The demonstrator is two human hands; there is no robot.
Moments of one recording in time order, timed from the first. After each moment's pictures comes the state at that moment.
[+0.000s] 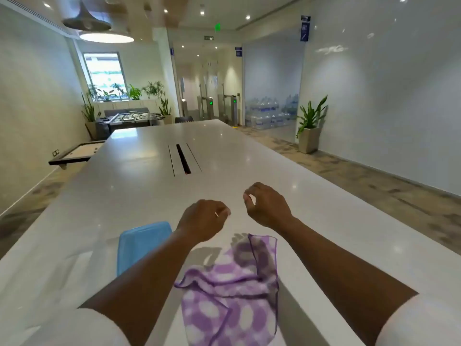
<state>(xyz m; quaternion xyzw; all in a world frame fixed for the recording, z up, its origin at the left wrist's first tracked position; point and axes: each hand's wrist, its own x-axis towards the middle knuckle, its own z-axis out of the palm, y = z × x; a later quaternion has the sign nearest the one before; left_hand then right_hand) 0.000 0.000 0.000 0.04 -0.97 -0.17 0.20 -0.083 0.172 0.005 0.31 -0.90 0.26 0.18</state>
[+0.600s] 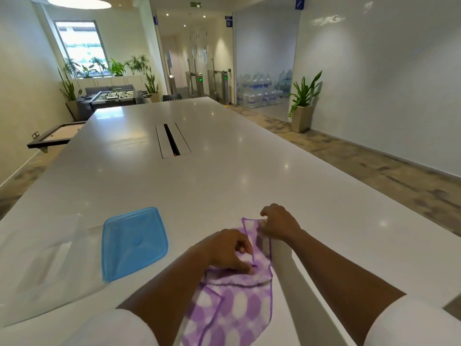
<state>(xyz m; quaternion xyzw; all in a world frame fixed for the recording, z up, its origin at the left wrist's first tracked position) -0.012 0.039 -0.093 -0.10 -0.96 -0.25 -0.10 -0.108 0.212 -0.085 0.18 -0.96 0.21 -0.04</state>
